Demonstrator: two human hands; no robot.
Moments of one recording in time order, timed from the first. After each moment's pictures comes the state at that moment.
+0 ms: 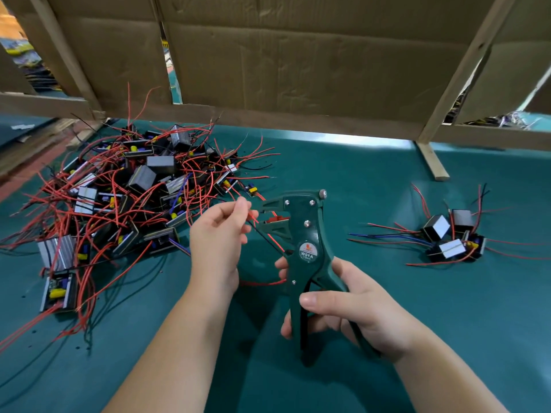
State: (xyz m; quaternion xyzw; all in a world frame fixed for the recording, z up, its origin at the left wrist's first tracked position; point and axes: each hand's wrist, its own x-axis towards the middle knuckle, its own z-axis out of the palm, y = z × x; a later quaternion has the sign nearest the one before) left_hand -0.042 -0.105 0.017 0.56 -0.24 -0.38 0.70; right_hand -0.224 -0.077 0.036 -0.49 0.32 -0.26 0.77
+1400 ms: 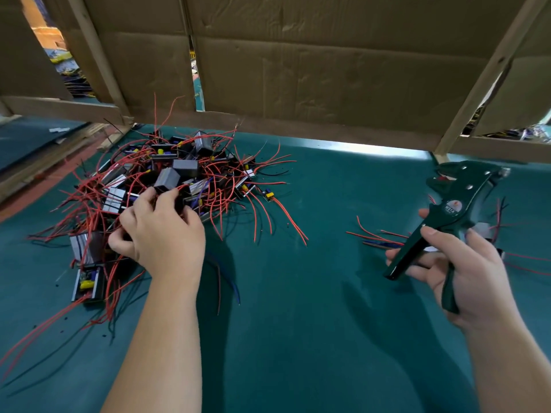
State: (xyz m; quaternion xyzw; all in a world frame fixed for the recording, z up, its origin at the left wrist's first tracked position) left_hand 0.031 -0.090 0.016 0.88 -0.30 0.11 0.36; right_hand -0.290 -0.123 0.039 -0.45 0.43 -0.58 0.53
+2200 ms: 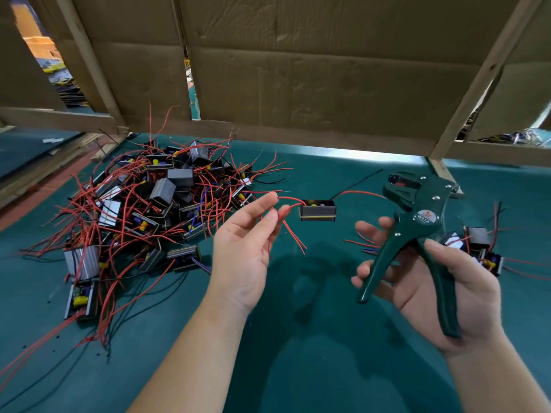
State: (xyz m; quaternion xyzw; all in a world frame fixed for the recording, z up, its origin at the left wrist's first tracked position) left_hand -0.052 -0.100 0.032 0.35 -0.26 -0.48 0.76; right_hand -0.269 -0.108 0.049 -0.38 0.21 -0.46 0.77
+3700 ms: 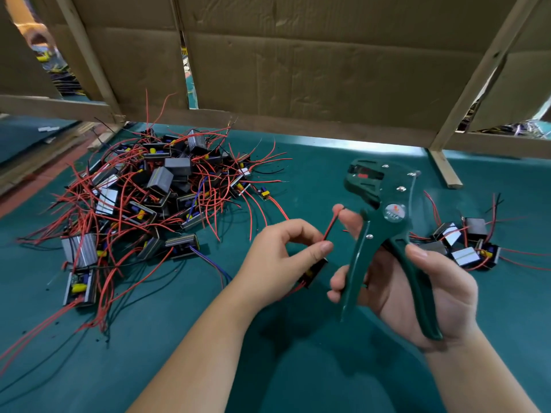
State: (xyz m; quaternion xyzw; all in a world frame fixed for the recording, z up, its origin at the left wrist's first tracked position) left_hand -0.066 -0.090 0.023 0.50 -0.61 -0.35 0.50; right_hand -0.251 -0.103 0.047 -0.34 0.09 -0.37 0.86
